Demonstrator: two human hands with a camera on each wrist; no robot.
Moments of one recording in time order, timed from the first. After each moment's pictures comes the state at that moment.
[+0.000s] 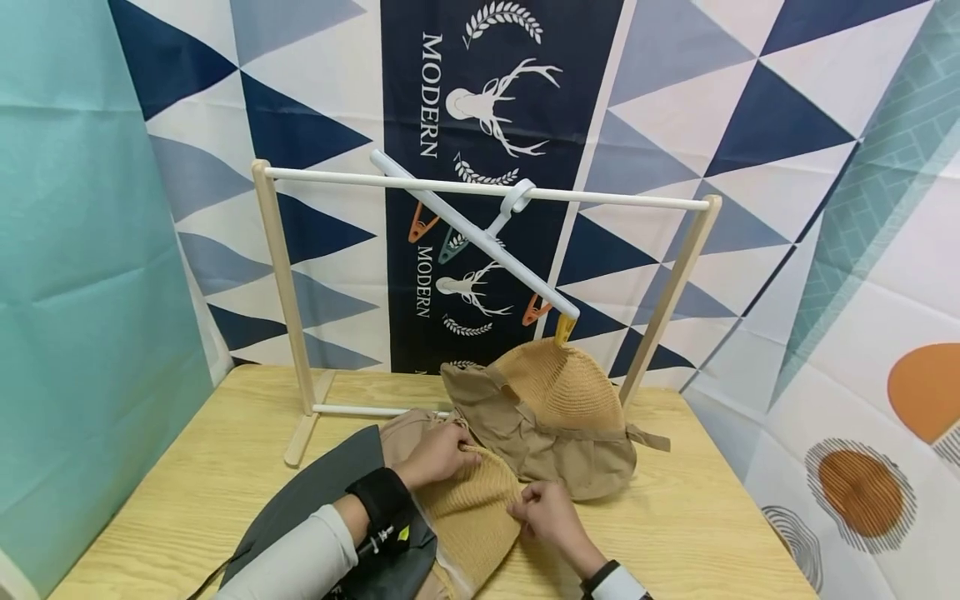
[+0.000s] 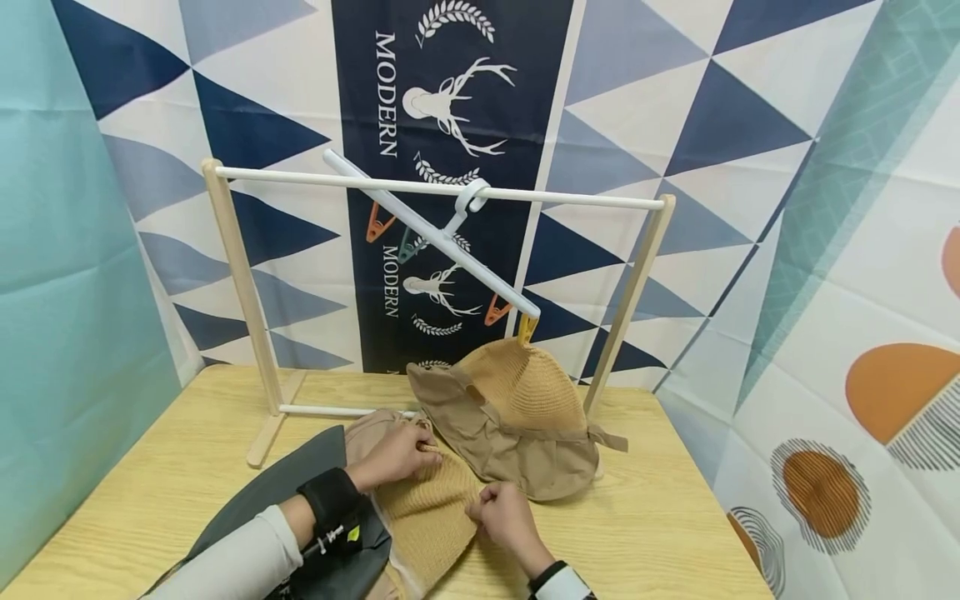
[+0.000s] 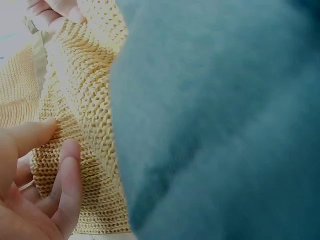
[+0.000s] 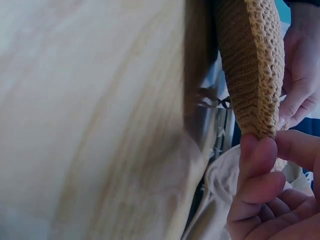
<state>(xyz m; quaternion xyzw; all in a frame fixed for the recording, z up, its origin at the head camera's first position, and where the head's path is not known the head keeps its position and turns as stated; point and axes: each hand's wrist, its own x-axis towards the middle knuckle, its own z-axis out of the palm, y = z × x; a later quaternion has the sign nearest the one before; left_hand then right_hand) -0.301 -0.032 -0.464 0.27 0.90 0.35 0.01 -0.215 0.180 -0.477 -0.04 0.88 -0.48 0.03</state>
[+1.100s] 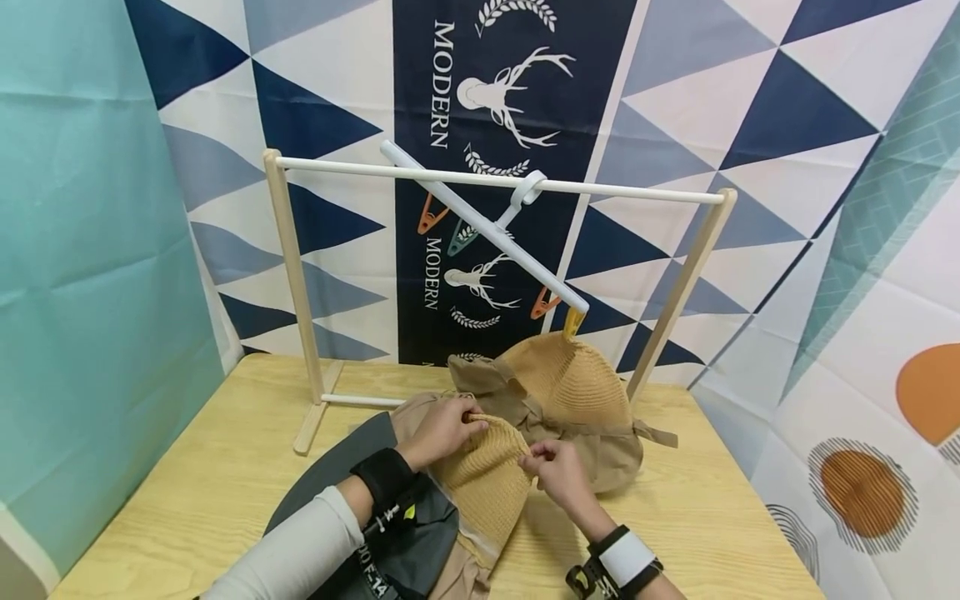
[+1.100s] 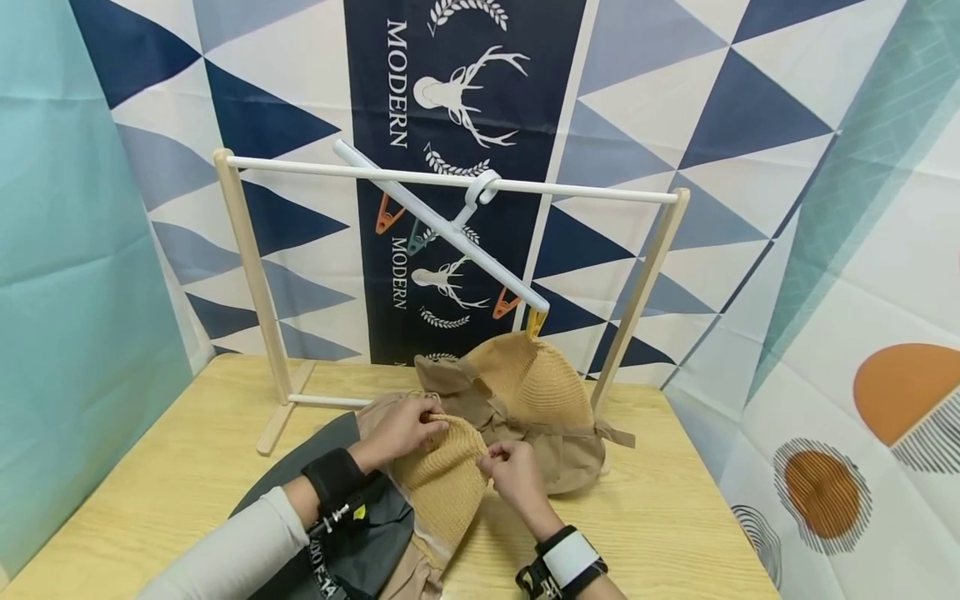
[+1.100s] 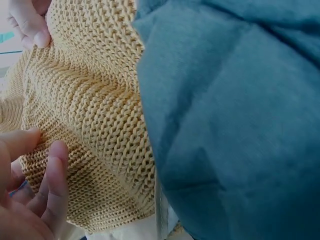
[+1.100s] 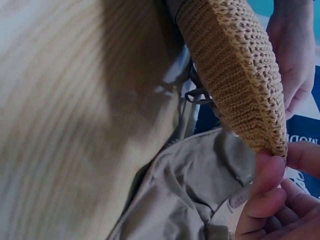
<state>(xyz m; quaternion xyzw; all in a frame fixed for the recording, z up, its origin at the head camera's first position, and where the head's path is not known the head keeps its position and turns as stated) -0.306 -0.029 -0.436 0.24 0.90 0.37 -0.04 -0.236 0.173 -0.439 0.00 0.86 -0.51 -0.05</state>
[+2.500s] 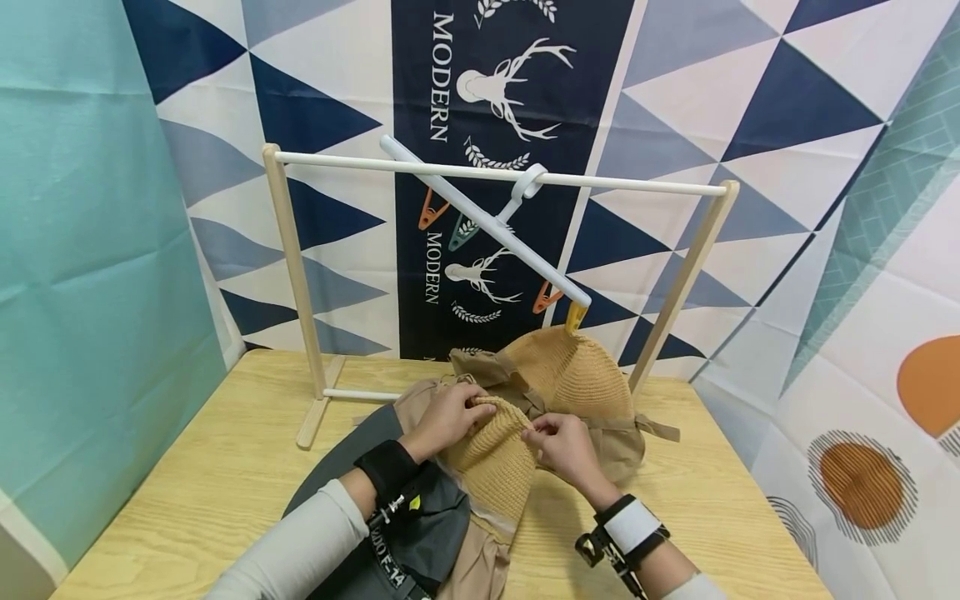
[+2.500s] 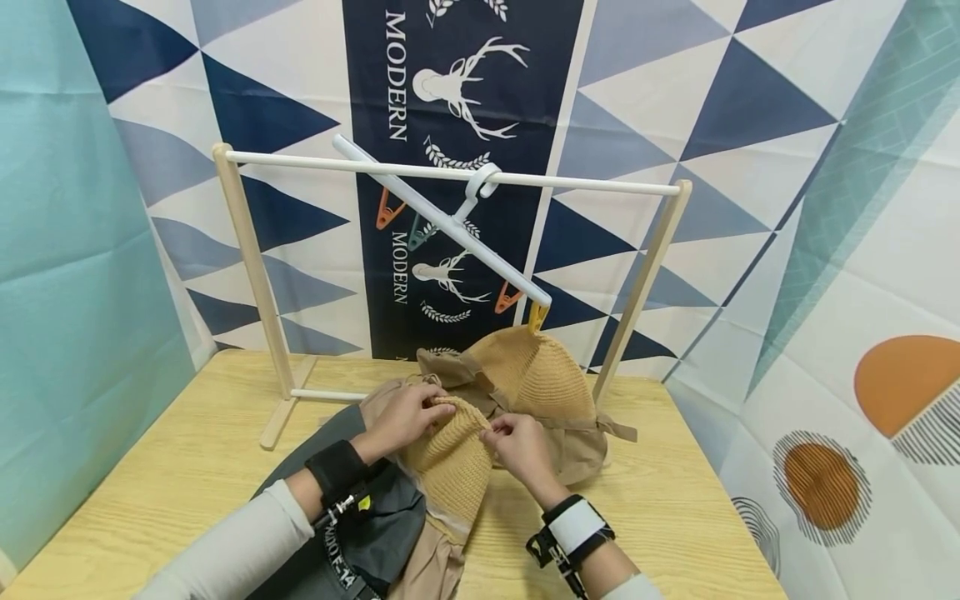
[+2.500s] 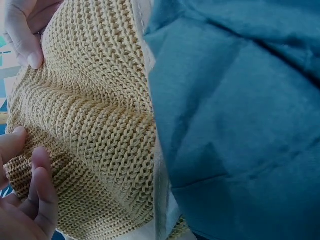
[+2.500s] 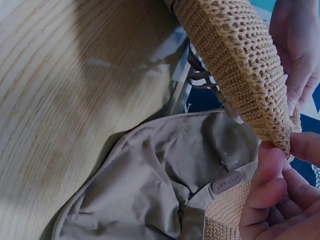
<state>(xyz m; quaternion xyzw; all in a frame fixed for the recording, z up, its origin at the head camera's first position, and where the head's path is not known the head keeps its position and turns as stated) -0.307 -0.025 -0.422 0.23 0.89 0.40 -0.05 -0.251 0.180 -0.414 -0.03 0.89 -0.45 -0.07</state>
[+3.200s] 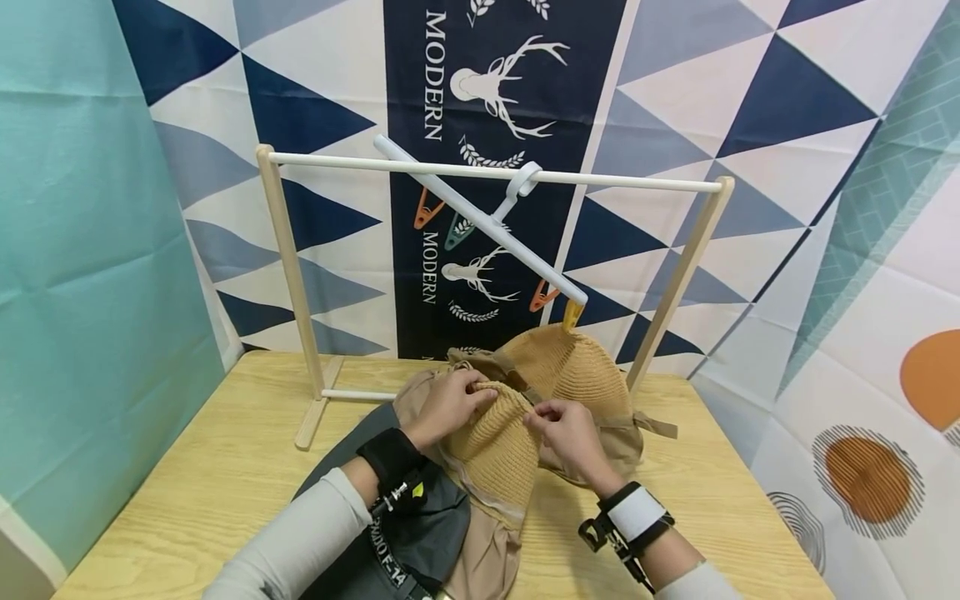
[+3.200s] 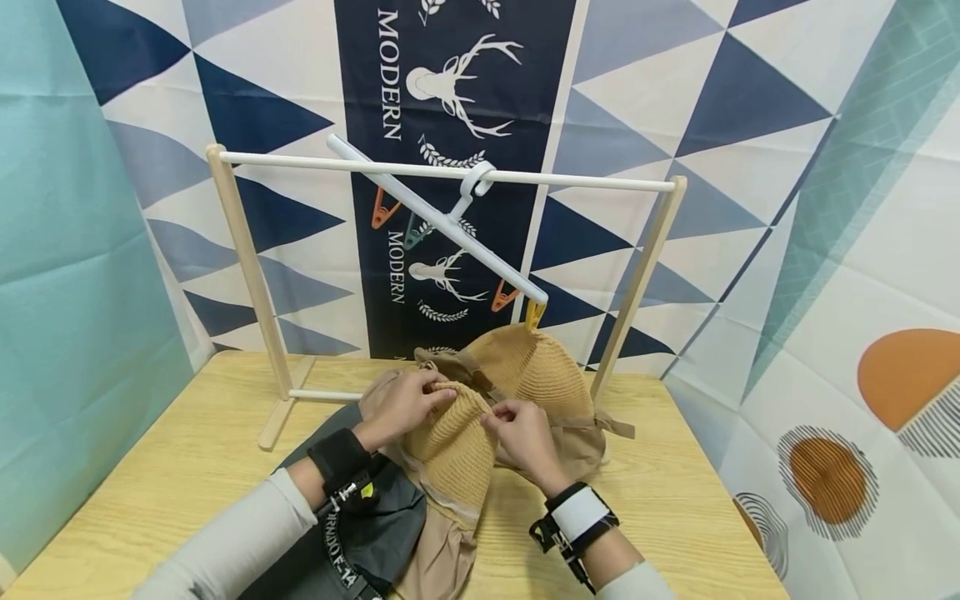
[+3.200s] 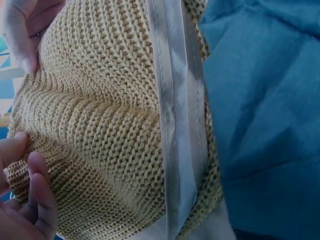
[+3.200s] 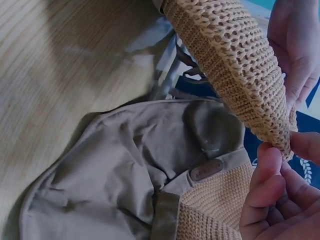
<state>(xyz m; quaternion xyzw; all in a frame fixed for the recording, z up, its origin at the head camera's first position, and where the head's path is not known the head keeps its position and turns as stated) -0.312 -0.019 -0.405 0.22 0.89 0.40 -0.09 -0.256 0.184 -0.397 -0.03 0.90 -0.44 -0.08</state>
